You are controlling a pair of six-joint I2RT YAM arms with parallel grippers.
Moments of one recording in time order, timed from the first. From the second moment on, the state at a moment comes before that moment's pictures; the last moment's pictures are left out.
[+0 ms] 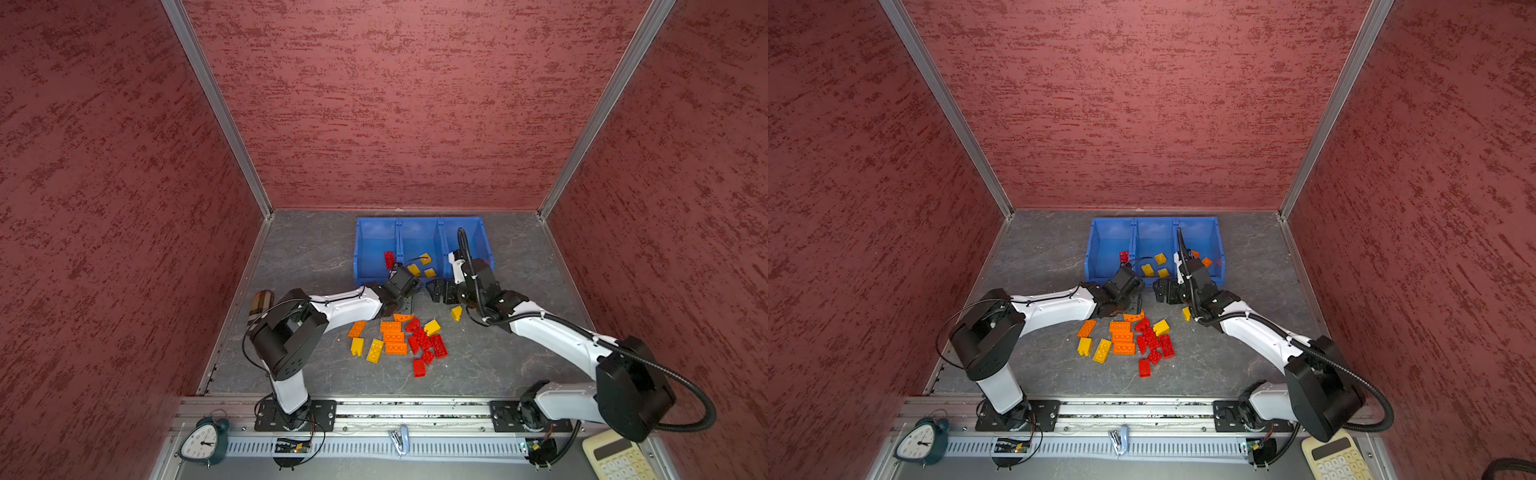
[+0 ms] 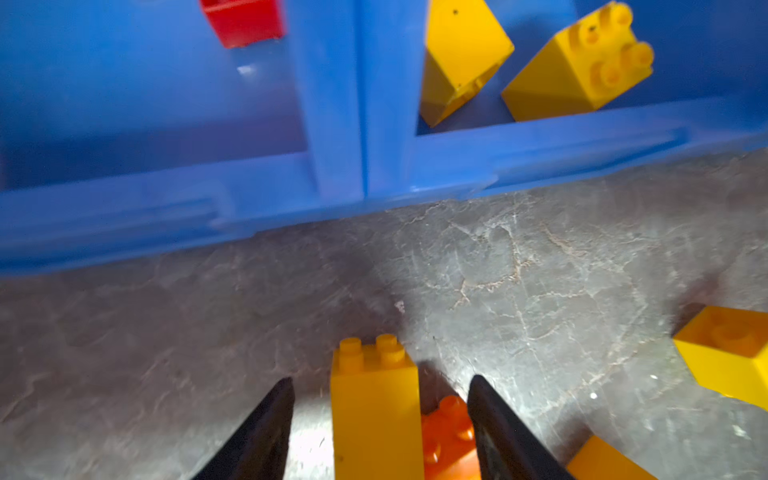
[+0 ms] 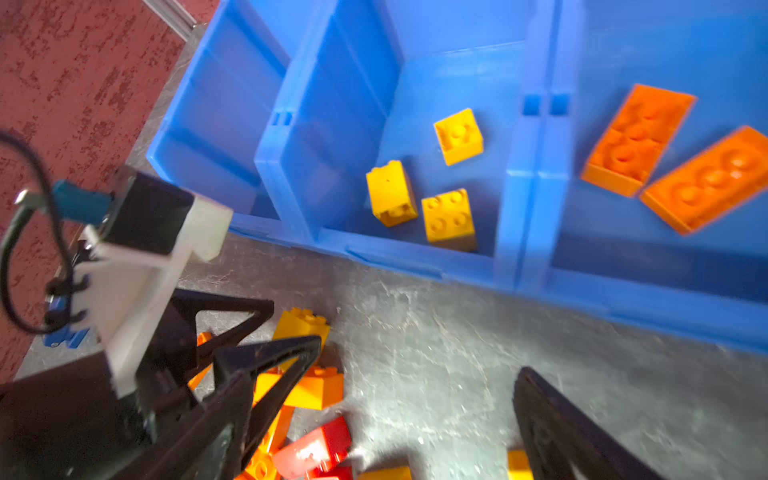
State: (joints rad) left arm -0.80 1.78 1.06 -0.35 -0.21 -0.62; right arm 0.56 1.29 0.73 -0.09 -0.05 0.49
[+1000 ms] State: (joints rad) left arm -0.88 1.67 1.12 -0.36 -0.37 -0.62; right arm 0.56 1.03 0.53 0.01 0.10 0.65
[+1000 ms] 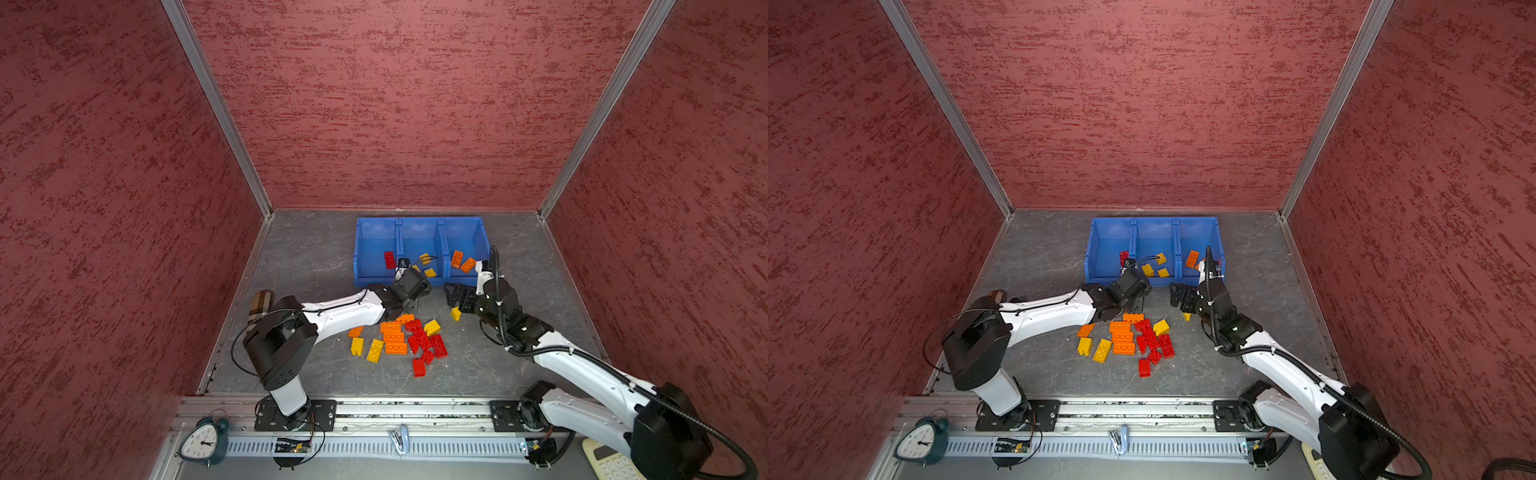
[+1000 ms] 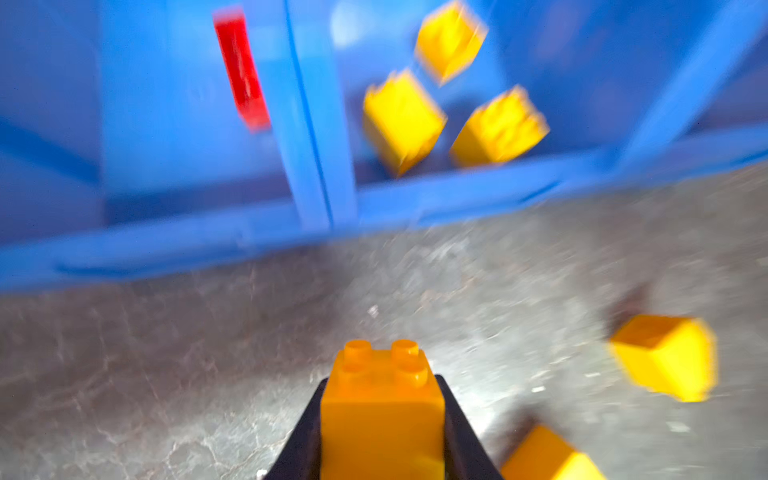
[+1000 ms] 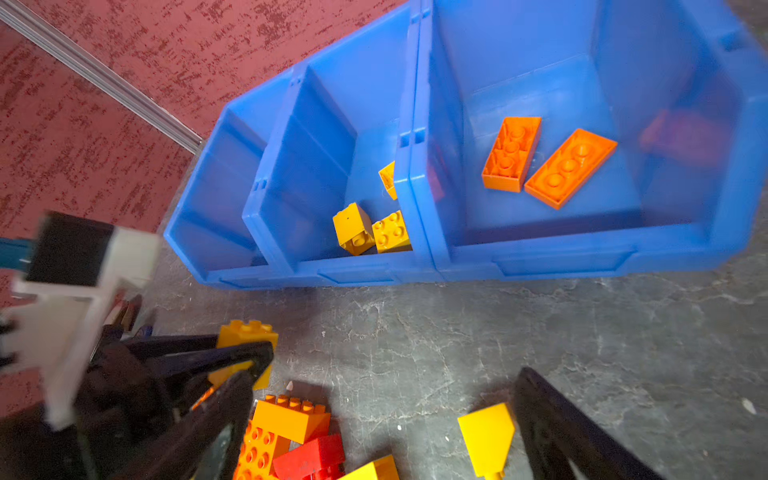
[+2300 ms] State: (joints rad) left arm -0.69 2.29 1.92 -0.32 -0.33 -0.32; right arm 0.56 0.95 0.47 -0.02 0.23 0.77
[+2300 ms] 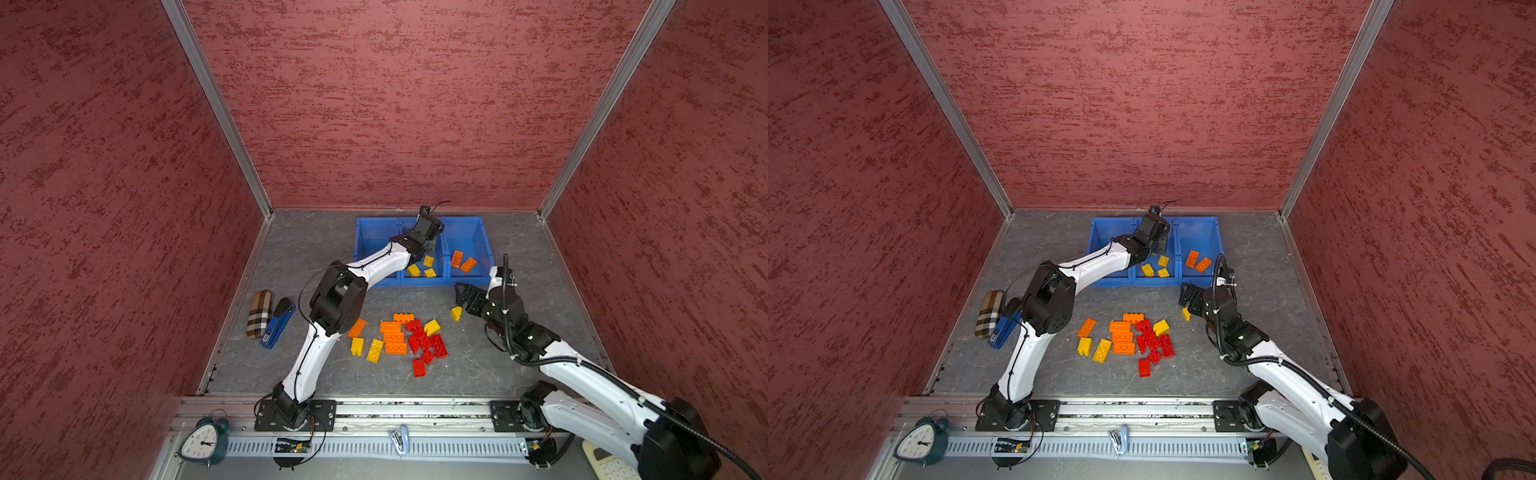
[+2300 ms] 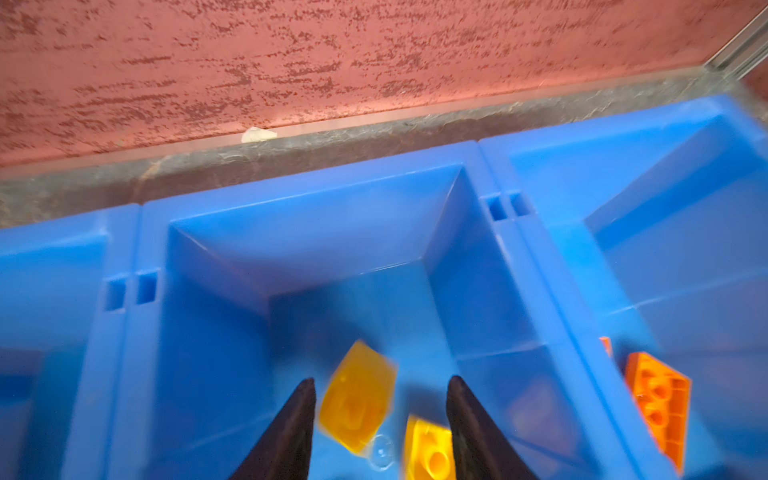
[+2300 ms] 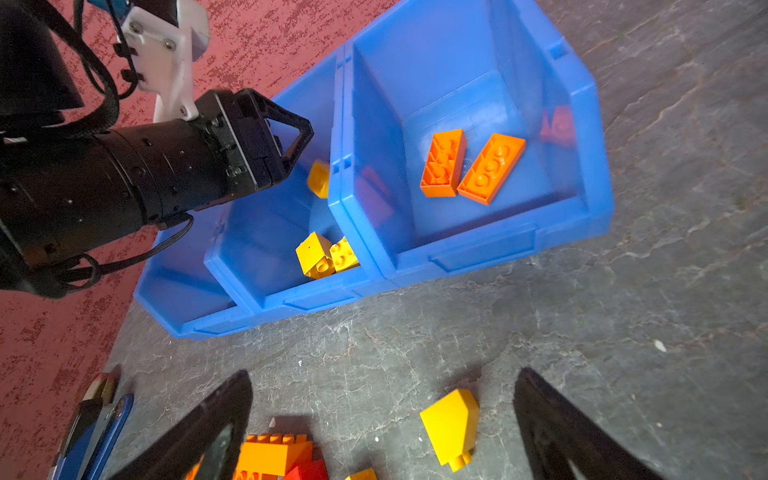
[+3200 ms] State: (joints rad) left arm -0.75 1.86 1.40 0.02 -0.20 -0.30; right arm 0.55 1.11 0.51 -0.19 -0.01 0.59
